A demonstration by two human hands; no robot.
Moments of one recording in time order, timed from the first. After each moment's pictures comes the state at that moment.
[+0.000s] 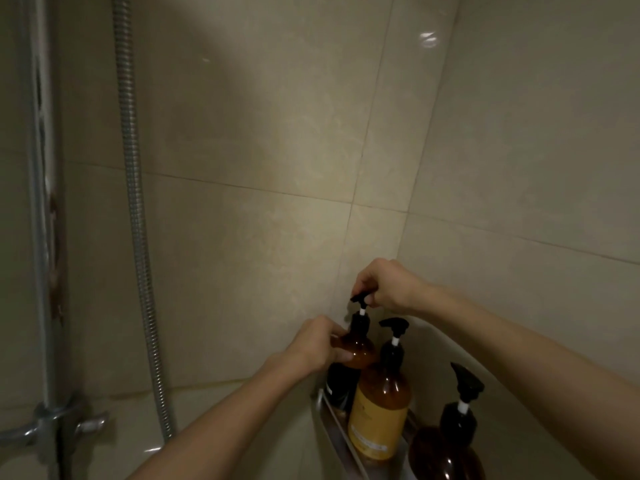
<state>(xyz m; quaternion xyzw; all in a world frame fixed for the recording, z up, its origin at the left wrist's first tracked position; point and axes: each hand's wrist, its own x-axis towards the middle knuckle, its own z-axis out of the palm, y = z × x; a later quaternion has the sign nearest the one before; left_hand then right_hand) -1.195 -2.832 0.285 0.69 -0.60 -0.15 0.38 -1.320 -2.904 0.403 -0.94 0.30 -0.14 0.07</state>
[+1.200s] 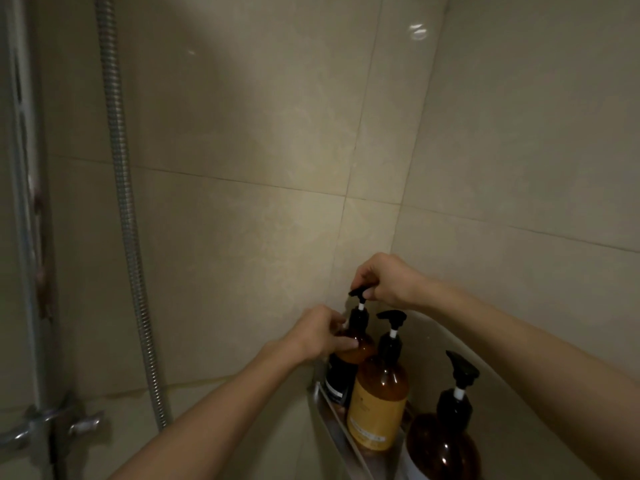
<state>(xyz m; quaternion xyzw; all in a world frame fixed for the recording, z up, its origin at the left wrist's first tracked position) -1.196 -2.829 0.294 0.66 -0.63 -0.15 0.38 -1.327 -2.907 0.397 -0.94 0.30 -0.16 0.08</state>
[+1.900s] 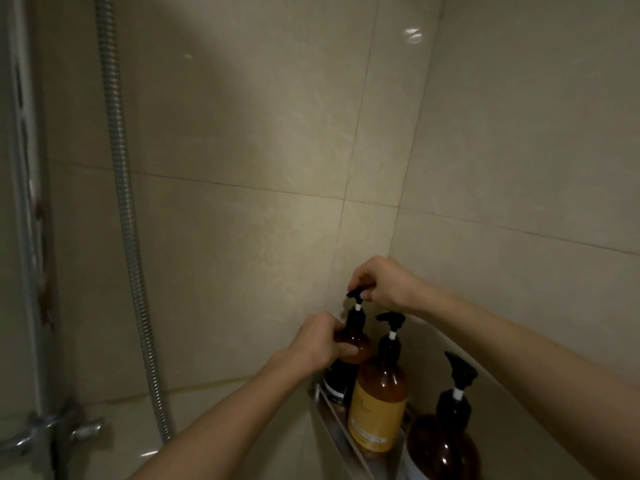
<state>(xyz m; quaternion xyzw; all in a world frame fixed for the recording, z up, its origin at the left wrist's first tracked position) -1.204 -2.833 0.287 0.69 -0.61 -0.12 0.37 -1.325 -2.909 0.392 -0.94 0.28 -0.18 0.07</state>
